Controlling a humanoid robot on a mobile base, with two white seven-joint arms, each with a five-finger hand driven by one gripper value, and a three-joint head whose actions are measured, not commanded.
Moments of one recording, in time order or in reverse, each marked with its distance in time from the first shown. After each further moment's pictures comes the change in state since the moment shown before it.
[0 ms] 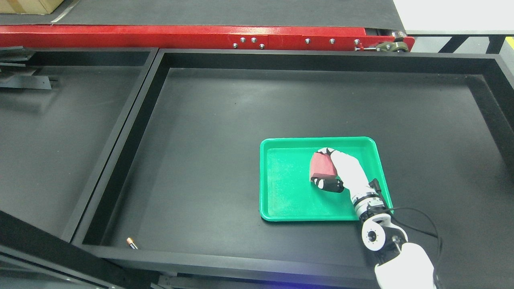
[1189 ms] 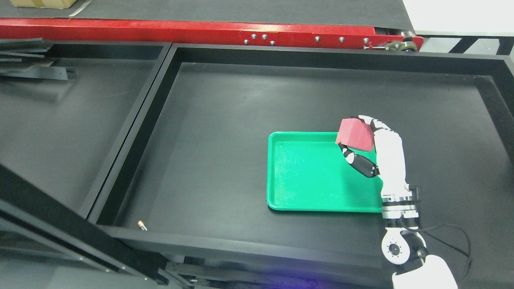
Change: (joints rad) left arm 0.000 0.000 0.000 0.000 0.000 0.000 0.000; right arm 0.080 -0.025 -0.087 -0.106 -0.065 -0.229 -0.423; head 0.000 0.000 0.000
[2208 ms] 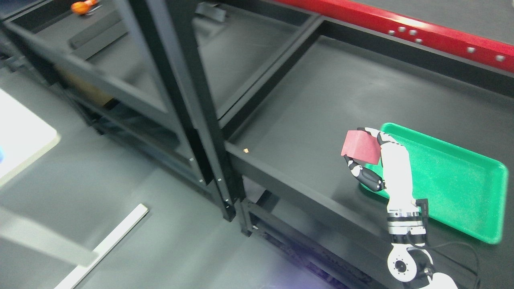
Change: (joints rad) left arm 0.000 0.000 0.000 0.000 0.000 0.000 0.000; right arm 0.083 -0.010 -0.016 -0.057 -0.002 -0.013 -0.007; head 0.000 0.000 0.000
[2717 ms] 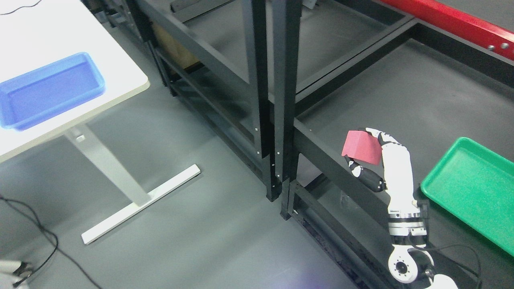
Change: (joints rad) left arm 0.000 0.000 0.000 0.000 0.000 0.000 0.000; right arm 0.006 -0.001 -0.002 -0.014 -0.001 -0.002 0.000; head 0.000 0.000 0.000
